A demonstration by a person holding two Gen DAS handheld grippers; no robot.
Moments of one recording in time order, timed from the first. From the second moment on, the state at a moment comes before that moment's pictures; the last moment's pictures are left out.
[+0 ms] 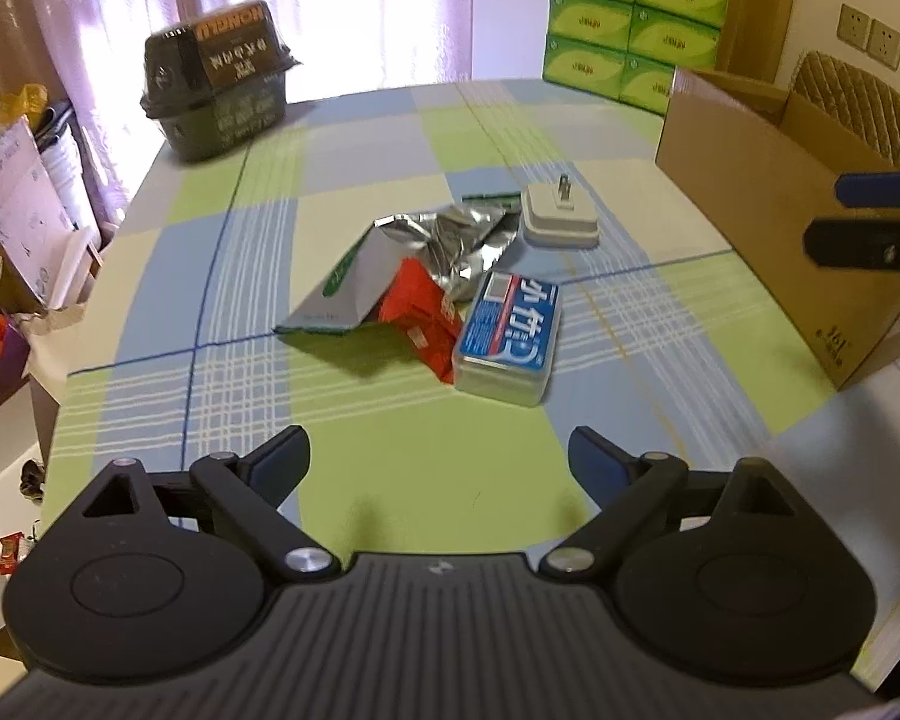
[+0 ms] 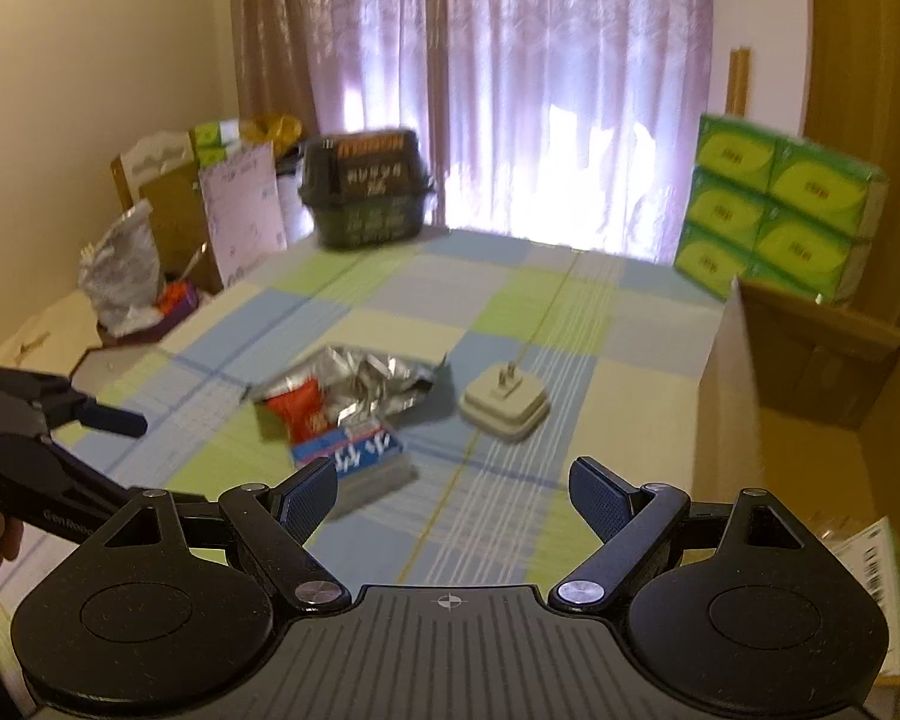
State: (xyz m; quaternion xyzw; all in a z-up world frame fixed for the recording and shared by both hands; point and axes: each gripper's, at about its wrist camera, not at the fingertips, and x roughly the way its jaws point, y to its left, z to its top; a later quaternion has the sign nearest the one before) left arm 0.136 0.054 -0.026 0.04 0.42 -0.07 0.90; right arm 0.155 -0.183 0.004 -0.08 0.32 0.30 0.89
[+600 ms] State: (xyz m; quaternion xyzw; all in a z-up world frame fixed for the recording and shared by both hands) left arm 0.185 0.029 -0.055 0.07 0.40 -0.13 0.91; right arm 0.193 -0.178 -0.045 -0.11 0.35 0.28 0.89
